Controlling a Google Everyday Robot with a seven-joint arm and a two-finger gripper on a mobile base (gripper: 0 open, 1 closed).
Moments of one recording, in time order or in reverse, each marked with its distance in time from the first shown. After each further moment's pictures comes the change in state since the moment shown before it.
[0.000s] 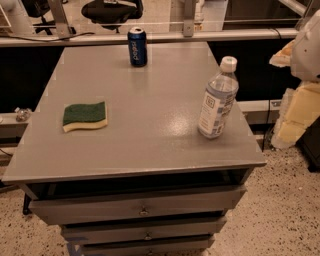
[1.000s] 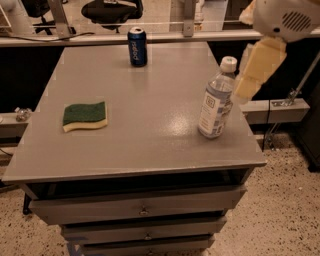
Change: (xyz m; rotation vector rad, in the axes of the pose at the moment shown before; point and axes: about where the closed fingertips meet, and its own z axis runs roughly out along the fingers) arm -0.079 -0.049 -0.023 0.128 -0.105 -0.043
